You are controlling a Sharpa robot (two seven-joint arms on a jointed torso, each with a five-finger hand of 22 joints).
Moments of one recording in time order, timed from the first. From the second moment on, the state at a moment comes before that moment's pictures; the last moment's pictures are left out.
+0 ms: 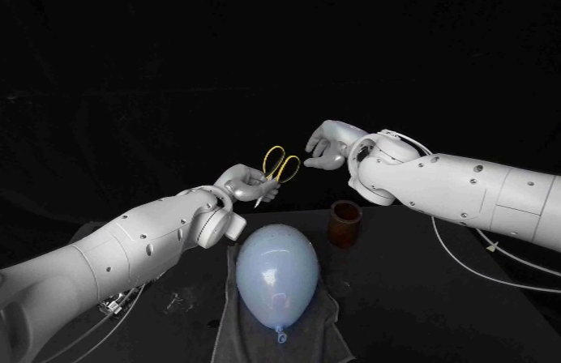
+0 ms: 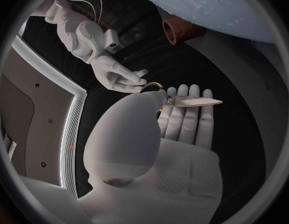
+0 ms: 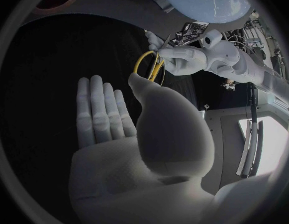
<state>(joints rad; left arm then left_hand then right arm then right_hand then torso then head) 1.28 -0.40 -0.01 0.95 -0.48 -0.20 0.13 1.50 -0.03 0.57 0.25 0.05 0.92 0.20 0.30 0.27 1.11 0.16 0.06 0.06 0.98 0.14 0.14 0.24 0.17 0.77 0.29 0.21 0.07 1.52 -0.60 -0.15 1.22 -1.25 -0.40 -0.24 1.40 -0.18 0.41 0.15 0.05 0.88 0.18 0.21 0.33 1.10 0.15 0.09 0.07 1.02 0.11 0.35 0.31 0.17 0.91 0.22 0.32 0.34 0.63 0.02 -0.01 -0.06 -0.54</state>
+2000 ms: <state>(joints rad) 1.30 -0.39 -0.01 0.89 -0.57 0.11 0.07 1.49 -0.03 0.59 0.23 0.04 0.91 0.20 0.31 0.28 1.11 0.16 0.06 0.06 0.97 0.14 0.13 0.24 0.16 0.72 0.29 0.18 0.06 1.45 -0.58 -0.17 1.31 -1.85 -0.37 -0.18 1.38 -0.22 0.54 0.06 0.05 0.94 0.10 0.15 0.30 1.02 0.05 0.07 0.07 1.47 -0.04 0.99 0.73 0.06 1.46 0.06 1.40 1.31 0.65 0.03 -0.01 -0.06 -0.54</state>
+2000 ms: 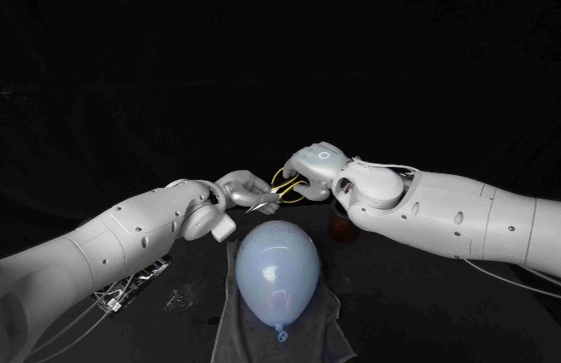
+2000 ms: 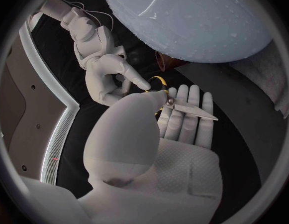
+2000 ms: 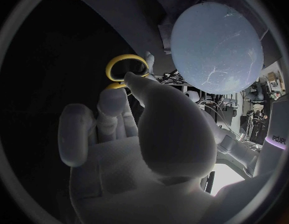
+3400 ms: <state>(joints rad) 1.31 -0.38 -0.01 0.90 -0.53 0.15 0.04 1.49 -0.03 0.60 0.22 0.04 0.91 0.20 0.31 0.28 1.10 0.16 0.06 0.06 0.97 0.14 0.13 0.24 0.16 0.72 0.29 0.18 0.07 1.42 -0.52 -0.17 1.24 -1.87 -0.27 -0.22 1.36 -0.22 0.53 0.07 0.05 0.96 0.10 0.17 0.30 1.04 0.05 0.07 0.07 1.42 -0.03 0.92 0.60 0.06 1.43 0.07 1.34 1.31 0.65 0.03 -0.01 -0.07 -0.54</state>
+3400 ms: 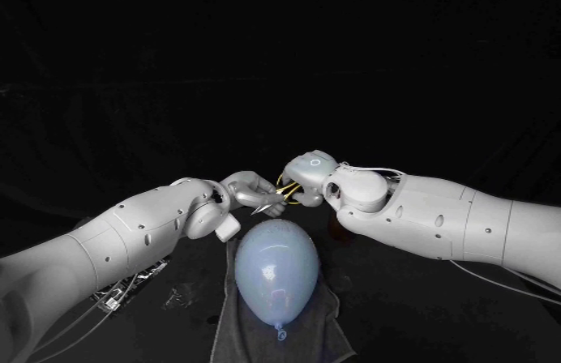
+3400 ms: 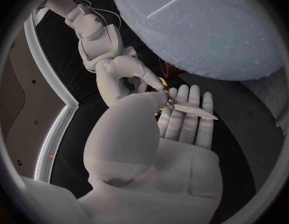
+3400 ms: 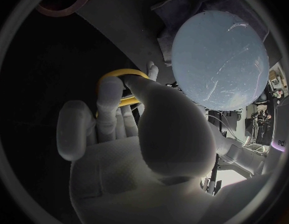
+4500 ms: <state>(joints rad) 1.36 -0.42 -0.02 1.01 -0.55 0.16 -0.06 1.47 -0.03 0.60 0.21 0.04 0.89 0.21 0.31 0.29 1.11 0.16 0.06 0.06 0.98 0.14 0.13 0.24 0.17 0.76 0.29 0.19 0.07 1.41 -0.45 -0.17 1.14 -1.88 -0.21 -0.22 1.34 -0.14 0.58 0.10 0.05 1.03 0.12 0.23 0.36 1.18 0.11 0.10 0.07 1.45 -0.02 1.05 0.73 0.06 1.46 0.09 1.42 1.31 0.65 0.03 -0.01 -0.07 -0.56</state>
